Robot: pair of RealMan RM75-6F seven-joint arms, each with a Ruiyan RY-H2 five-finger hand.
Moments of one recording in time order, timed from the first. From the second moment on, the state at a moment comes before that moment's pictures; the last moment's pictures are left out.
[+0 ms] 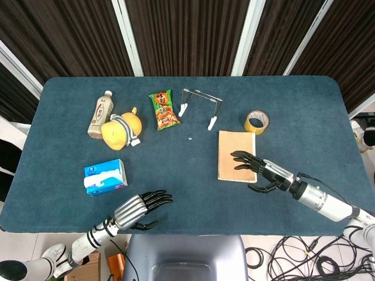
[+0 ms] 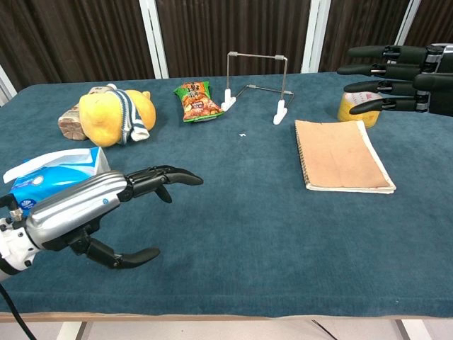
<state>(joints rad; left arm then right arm) -0.61 -1.80 0.18 -0.86 1.90 1.47 -0.56 0.72 -1.36 -0.25 -0.86 -1.88 1.47 2.00</state>
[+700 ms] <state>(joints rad) -0.60 -1.75 0.17 -0.90 1.87 1.47 -0.48 0.68 -1.36 -0.20 -0.95 -1.77 1.40 1.61</state>
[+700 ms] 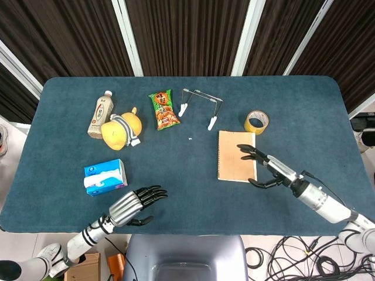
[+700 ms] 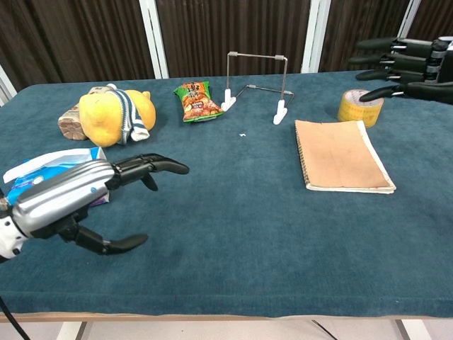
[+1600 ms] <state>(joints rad) -0.41 -1.39 0.02 -1.35 1.47 1.38 0.34 0.15 -1.23 -0.09 -1.39 -1.47 1.65 0.11</state>
